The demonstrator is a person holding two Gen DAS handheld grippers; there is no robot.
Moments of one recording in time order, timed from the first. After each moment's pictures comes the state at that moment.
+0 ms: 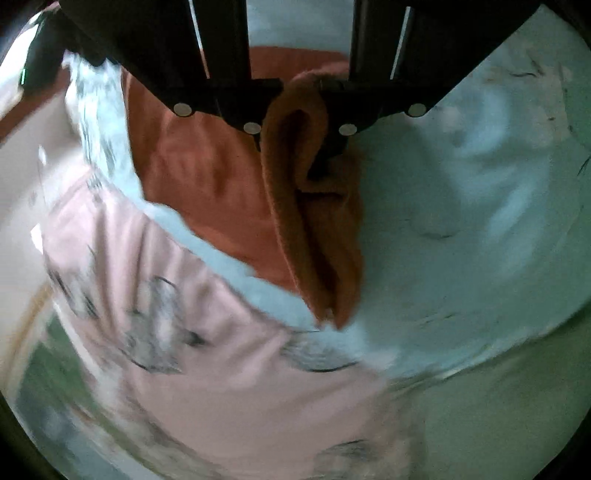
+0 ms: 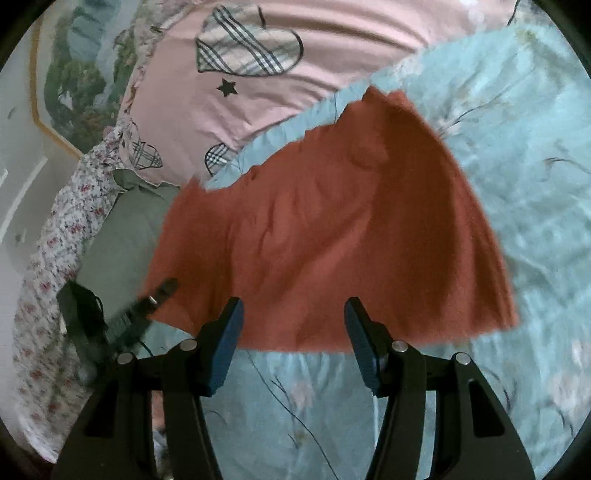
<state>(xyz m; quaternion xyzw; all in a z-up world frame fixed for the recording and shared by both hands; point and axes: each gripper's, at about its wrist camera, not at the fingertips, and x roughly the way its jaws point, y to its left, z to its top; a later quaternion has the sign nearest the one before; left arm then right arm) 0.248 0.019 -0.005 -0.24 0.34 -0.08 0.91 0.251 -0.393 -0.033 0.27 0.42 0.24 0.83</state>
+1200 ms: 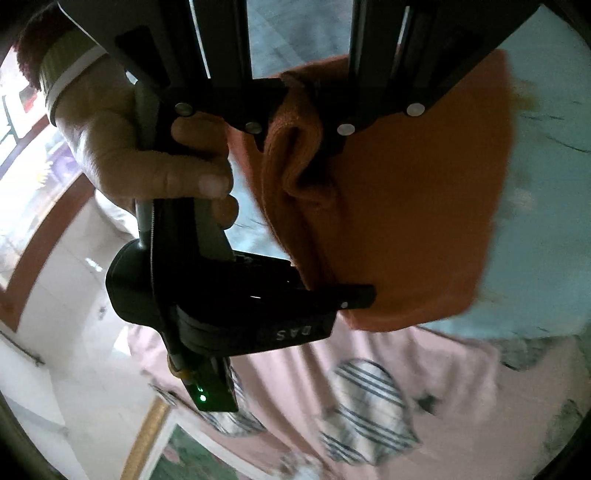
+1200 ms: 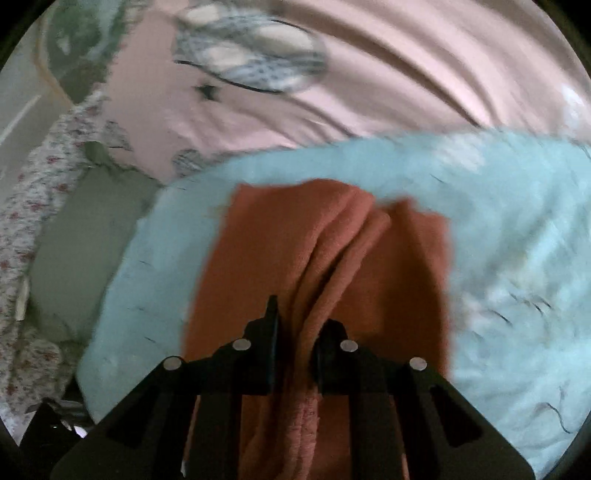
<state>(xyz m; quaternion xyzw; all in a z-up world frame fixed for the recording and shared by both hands) 0.247 -0.204 0.018 -0.13 0.35 -0.27 0.89 0.394 -0.406 -0.009 0.13 0.44 0.23 0.86</state>
